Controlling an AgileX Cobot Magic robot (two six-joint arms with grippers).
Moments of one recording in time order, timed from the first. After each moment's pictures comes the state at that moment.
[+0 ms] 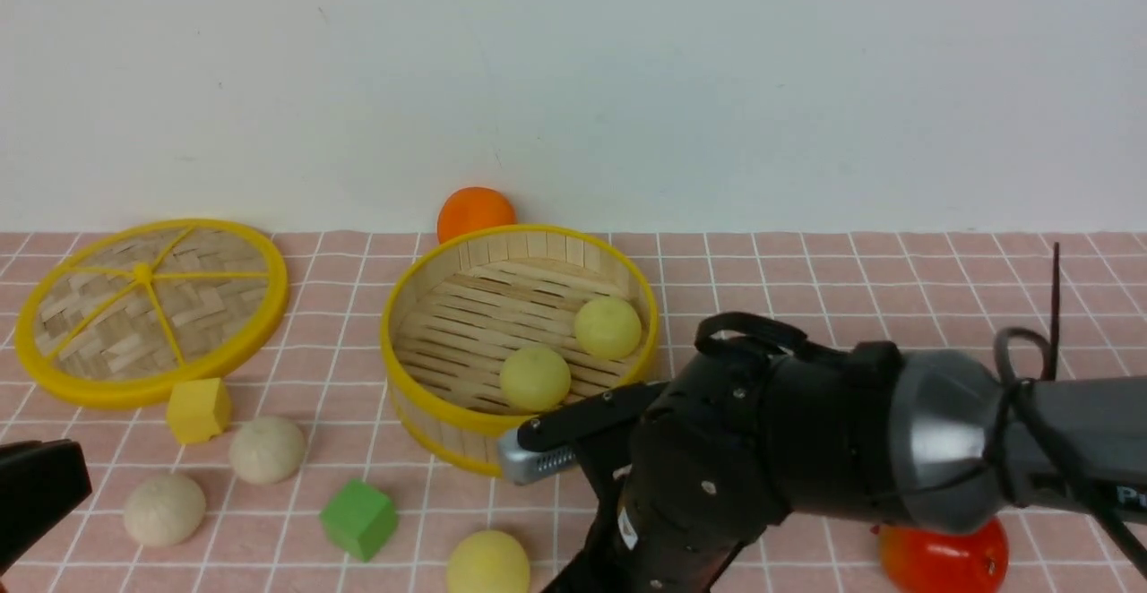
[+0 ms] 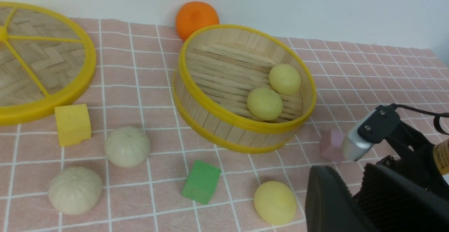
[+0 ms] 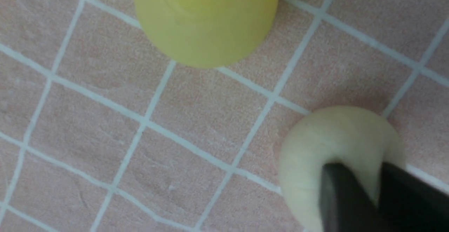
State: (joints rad) right arm 0.87 1.84 -1.15 0.04 0.68 0.34; left arm -0.19 0.40 -0.60 -0.35 0.64 -0.04
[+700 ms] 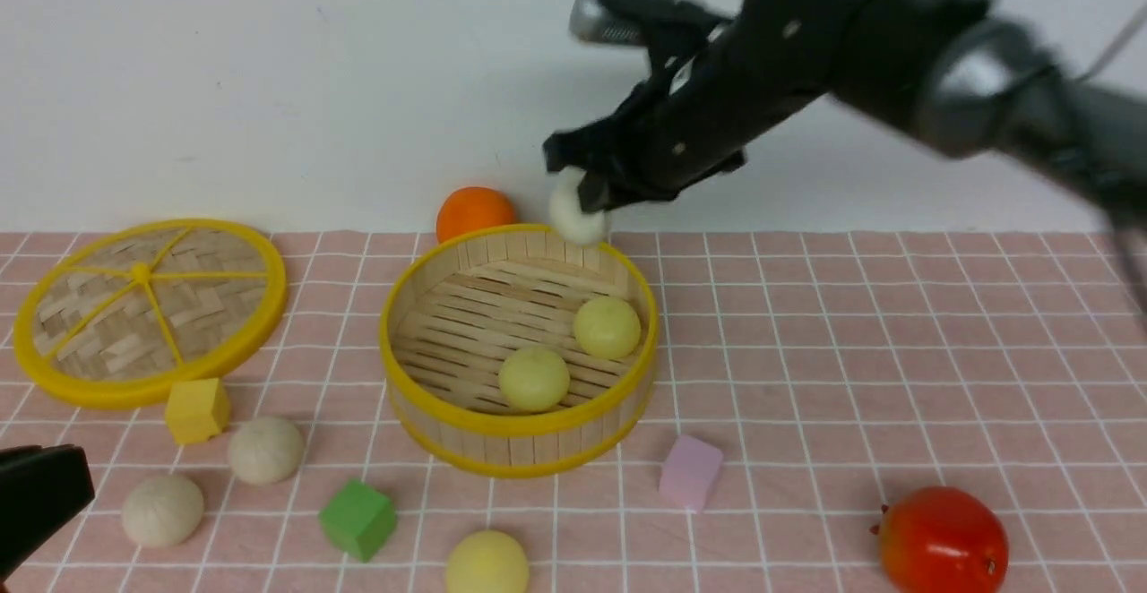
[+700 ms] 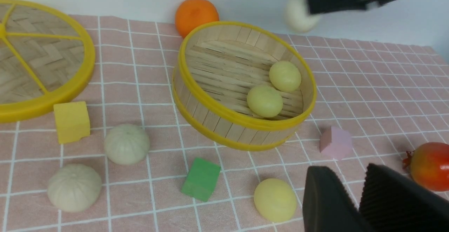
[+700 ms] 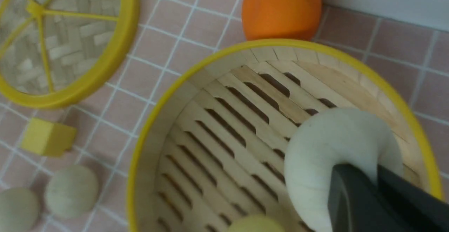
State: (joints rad) right arm 0.46 2.16 -1.98 0.35 0.75 -0.09; left arm -0.19 0.40 -0.60 -0.35 0.64 -0.04
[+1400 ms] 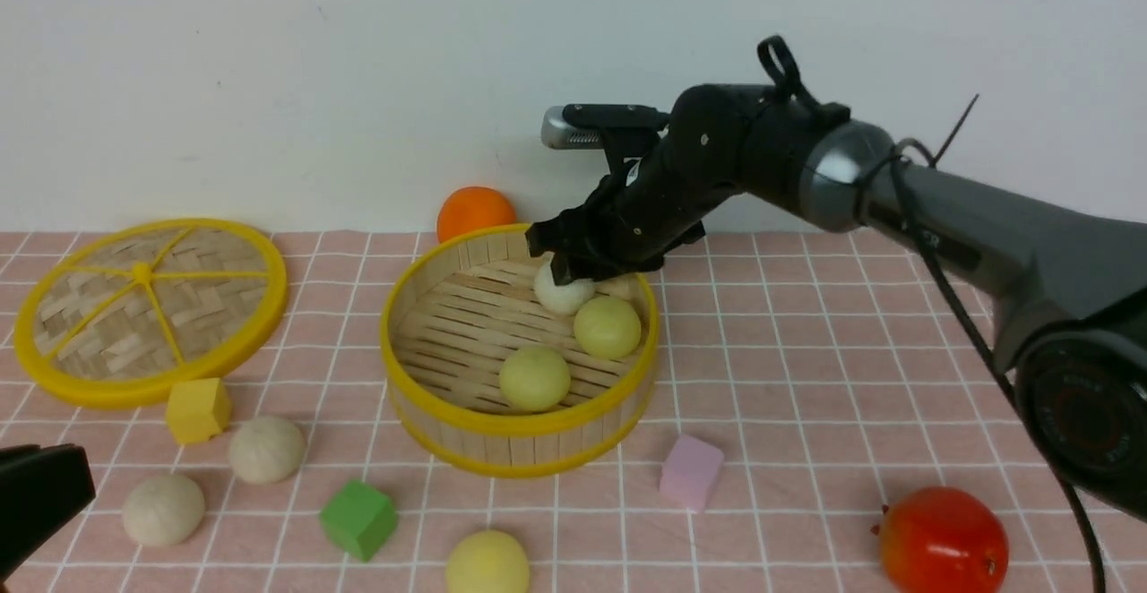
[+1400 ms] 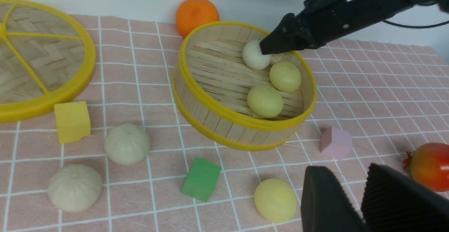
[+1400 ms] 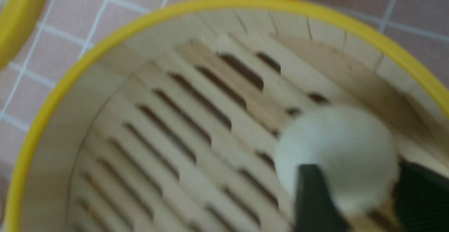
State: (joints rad) right arm 0.47 2.30 -2.05 0.30 0.79 -0.07; left arm -0.19 0.40 -0.60 -0.35 0.64 -0.04
